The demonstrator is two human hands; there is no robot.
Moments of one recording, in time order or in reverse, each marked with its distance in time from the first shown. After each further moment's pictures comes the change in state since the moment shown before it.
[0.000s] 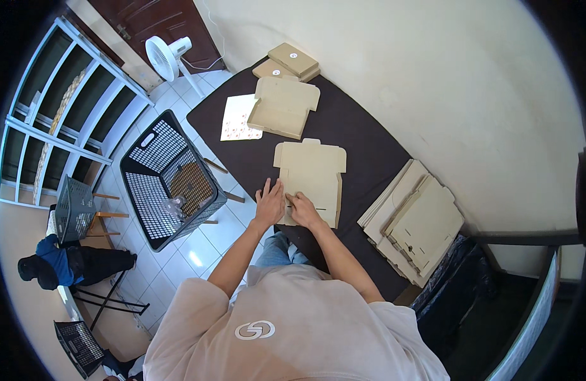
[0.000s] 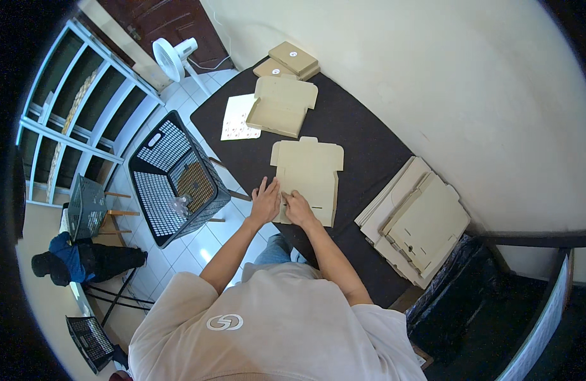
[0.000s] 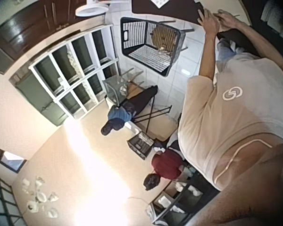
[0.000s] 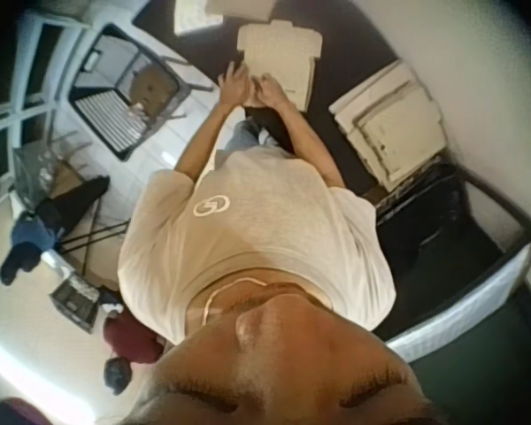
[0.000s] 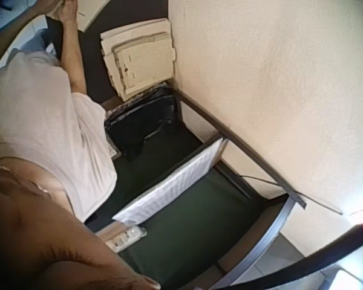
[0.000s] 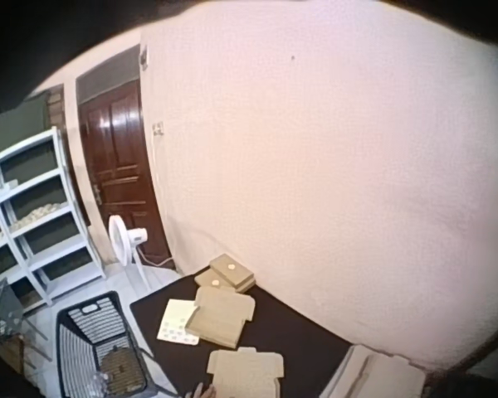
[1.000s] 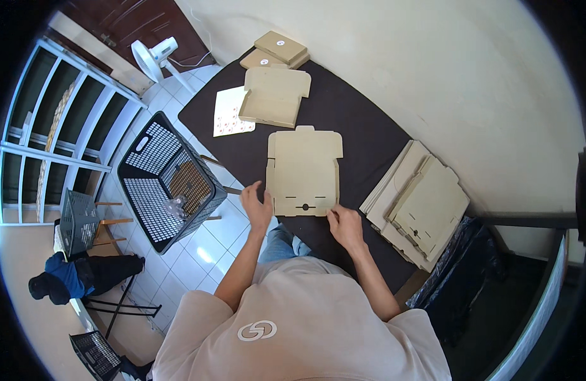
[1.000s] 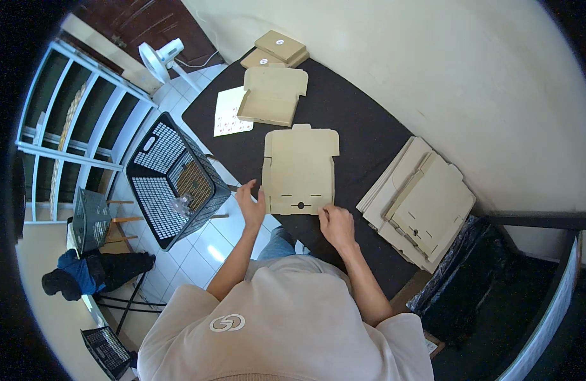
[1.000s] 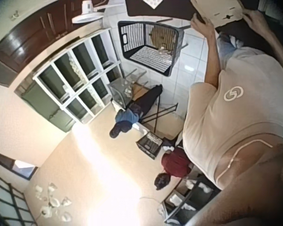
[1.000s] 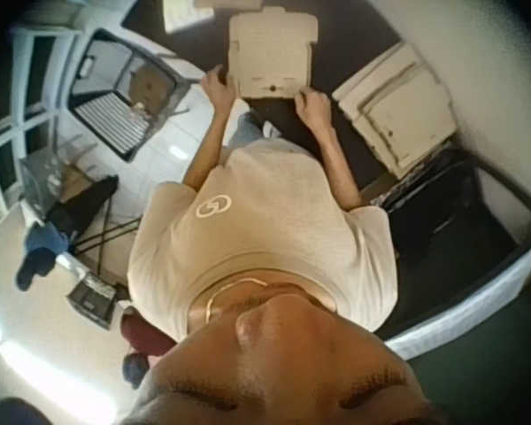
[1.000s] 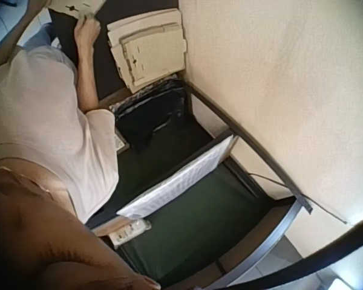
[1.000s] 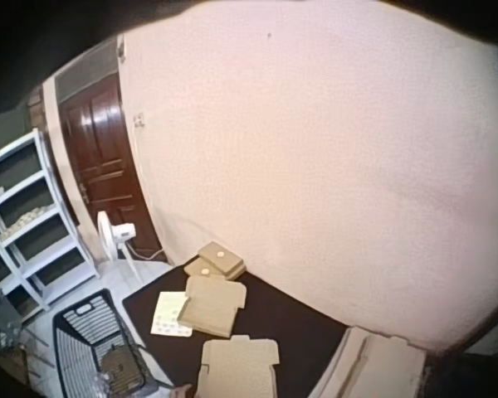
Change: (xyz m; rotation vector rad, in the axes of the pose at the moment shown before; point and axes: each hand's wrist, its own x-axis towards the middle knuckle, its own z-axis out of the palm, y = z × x) left_hand -0.021 0.014 -0.014 -0.421 0.471 -0.277; right_hand -0.106 -0.053 -0.116 -0.050 0.187 0.427
